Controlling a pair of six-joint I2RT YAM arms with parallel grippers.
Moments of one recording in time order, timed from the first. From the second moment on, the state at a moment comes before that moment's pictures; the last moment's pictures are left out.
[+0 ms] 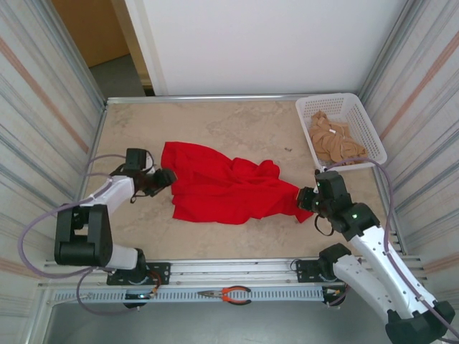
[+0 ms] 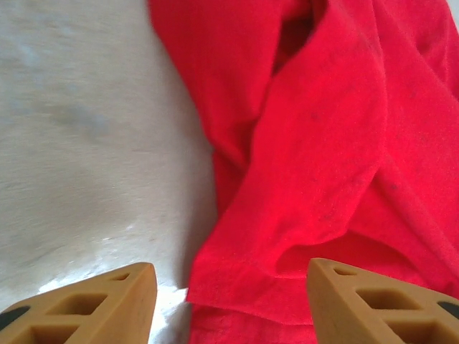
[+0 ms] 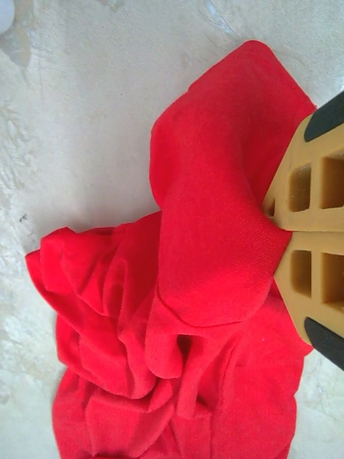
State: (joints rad) left arm -0.07 1.41 0.72 -0.37 0.35 -0.52; right arm 0.42 0.67 0.66 -0.80 0.01 0.65
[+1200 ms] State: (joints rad) left arm -0.10 1.34 1.02 -0.41 0.34 -0.52; right arm 0.25 0.75 0.79 -0.81 -0.16 0.55
